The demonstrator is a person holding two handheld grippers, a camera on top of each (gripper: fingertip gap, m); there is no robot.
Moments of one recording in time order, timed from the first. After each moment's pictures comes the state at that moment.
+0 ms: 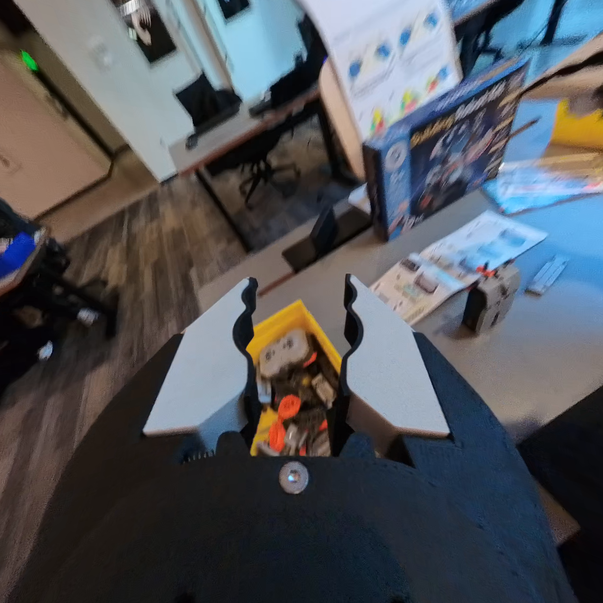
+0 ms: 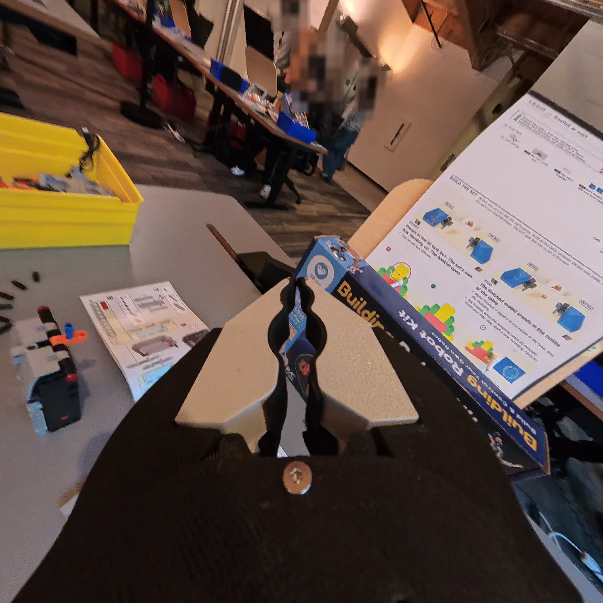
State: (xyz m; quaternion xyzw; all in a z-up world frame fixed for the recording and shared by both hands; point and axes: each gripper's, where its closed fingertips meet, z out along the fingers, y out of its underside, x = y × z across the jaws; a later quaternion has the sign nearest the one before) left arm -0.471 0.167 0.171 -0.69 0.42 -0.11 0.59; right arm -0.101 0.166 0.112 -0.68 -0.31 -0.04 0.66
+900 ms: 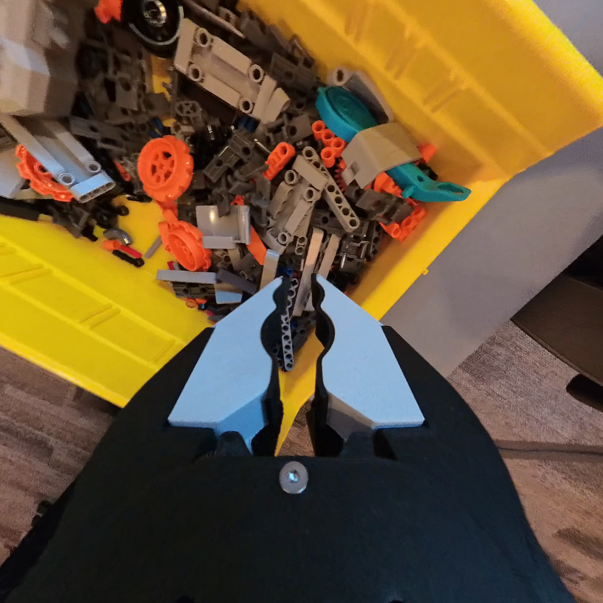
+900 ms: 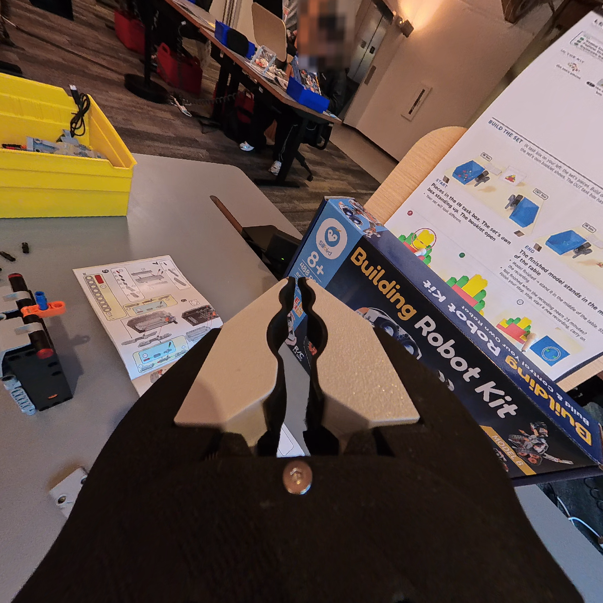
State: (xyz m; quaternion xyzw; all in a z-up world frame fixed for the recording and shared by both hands) left arm -0.592 0.177 -0.113 -0.77 0.63 -0.04 0.10; right arm -0.090 0.183 0.073 -0.71 -0.31 -0.03 0.63
